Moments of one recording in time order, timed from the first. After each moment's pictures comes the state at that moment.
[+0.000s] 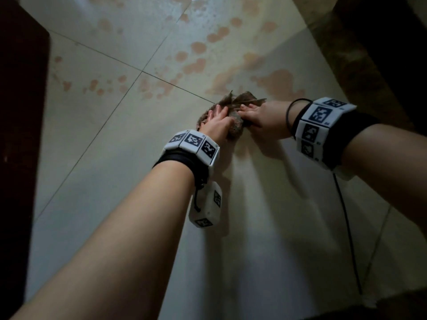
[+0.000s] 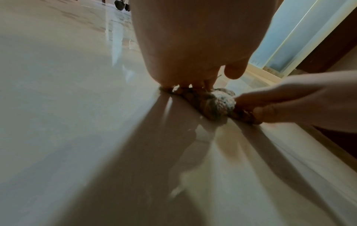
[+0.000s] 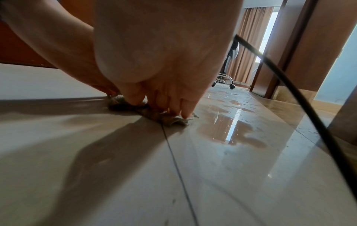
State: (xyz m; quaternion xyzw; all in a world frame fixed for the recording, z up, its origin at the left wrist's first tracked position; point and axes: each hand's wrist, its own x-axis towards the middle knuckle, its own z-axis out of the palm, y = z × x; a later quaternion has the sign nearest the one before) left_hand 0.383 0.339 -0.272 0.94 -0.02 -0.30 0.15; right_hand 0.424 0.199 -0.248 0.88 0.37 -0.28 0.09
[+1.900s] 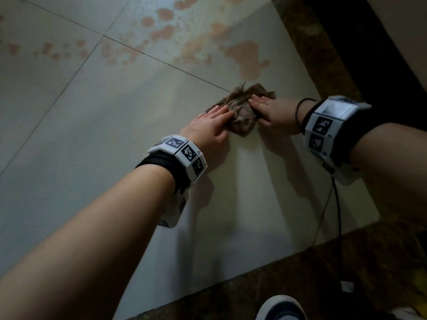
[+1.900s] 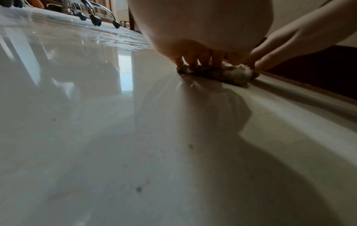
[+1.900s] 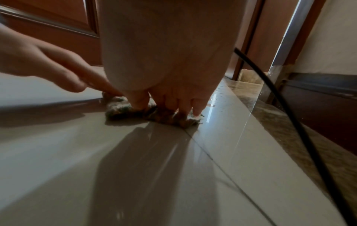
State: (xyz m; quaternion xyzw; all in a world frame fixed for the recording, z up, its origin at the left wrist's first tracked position) left_hand 0.299 0.300 -0.274 0.95 -0.10 -0.19 0.24; right_hand 0.362 0.127 -0.246 0.91 0.21 -0.36 0.05
